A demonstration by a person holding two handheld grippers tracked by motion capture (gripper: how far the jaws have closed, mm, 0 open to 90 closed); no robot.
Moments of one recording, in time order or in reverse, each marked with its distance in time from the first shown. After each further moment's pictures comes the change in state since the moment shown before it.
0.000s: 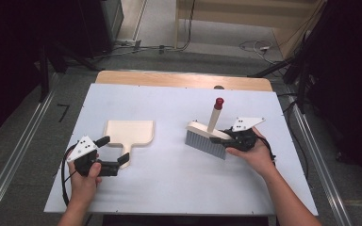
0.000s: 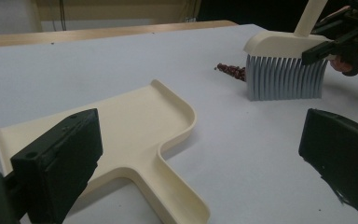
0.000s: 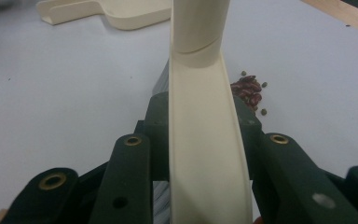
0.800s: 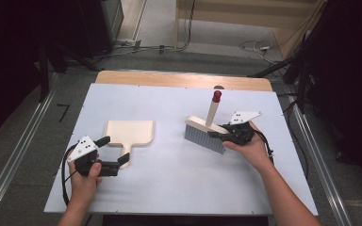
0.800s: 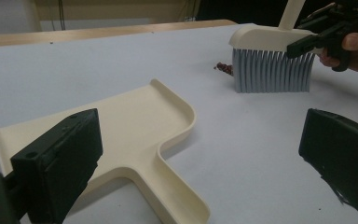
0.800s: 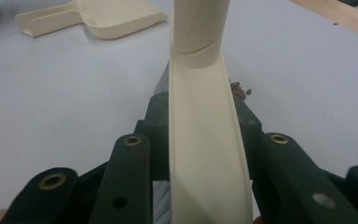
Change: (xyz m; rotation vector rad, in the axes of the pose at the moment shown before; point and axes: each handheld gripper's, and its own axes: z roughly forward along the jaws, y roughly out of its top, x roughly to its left) left arm 0.000 0.000 0.001 0.004 -0.004 0.003; right arm -0.014 0.007 0.010 -0.003 -0.011 0.045
